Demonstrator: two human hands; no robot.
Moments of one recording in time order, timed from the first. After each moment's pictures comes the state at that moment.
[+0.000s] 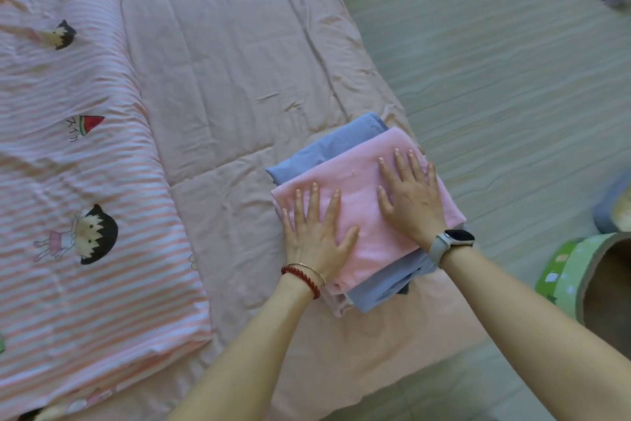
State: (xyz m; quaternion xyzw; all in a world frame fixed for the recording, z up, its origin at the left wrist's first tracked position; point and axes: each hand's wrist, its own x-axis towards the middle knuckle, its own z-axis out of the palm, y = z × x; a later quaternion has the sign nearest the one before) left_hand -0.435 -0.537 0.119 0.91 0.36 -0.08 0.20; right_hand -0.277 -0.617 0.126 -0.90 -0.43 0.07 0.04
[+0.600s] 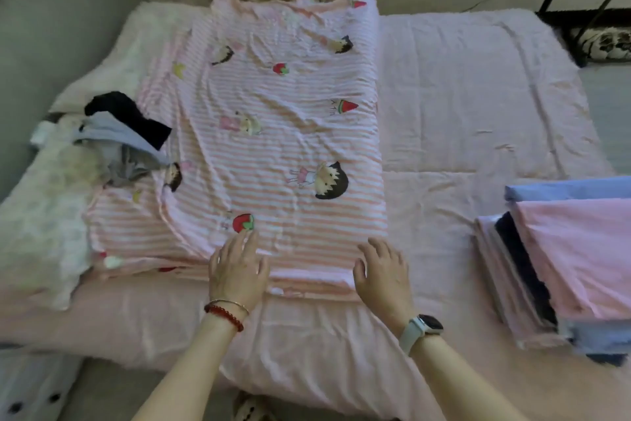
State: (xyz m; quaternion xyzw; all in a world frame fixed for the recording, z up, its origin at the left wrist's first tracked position) left_hand -0.906 -0.448 0.188 0.76 0.64 -0.01 0.10; right_hand -0.686 -0.511 0.169 -0.77 -0.58 0.21 0.12
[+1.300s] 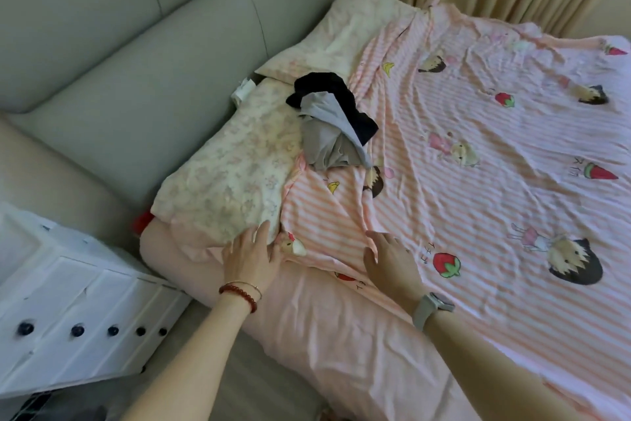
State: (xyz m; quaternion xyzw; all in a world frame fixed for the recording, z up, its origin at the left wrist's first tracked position) left_hand -1.341 -0.349 0.189 0.61 0.78 0.04 0.13; right_hand -1.108 -0.322 0.169 -0.64 -0.71 0.28 0.09
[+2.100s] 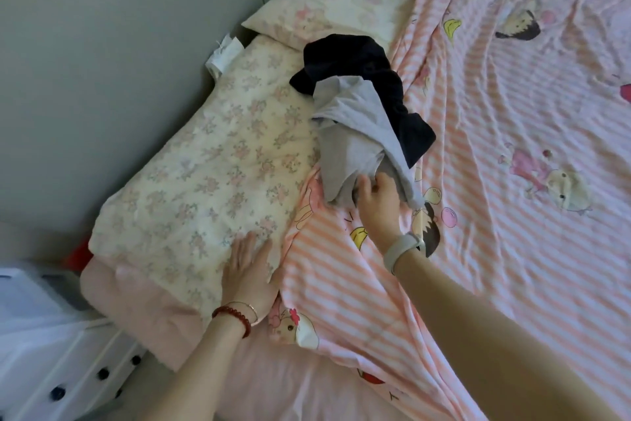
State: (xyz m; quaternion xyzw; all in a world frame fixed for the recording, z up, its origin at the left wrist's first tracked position) left_hand -1.413 -0.168 0.026 0.53 0.79 -0.04 0.31; right_hand -1.226 -0.030 0.027 -0.68 -0.52 0.40 0.34
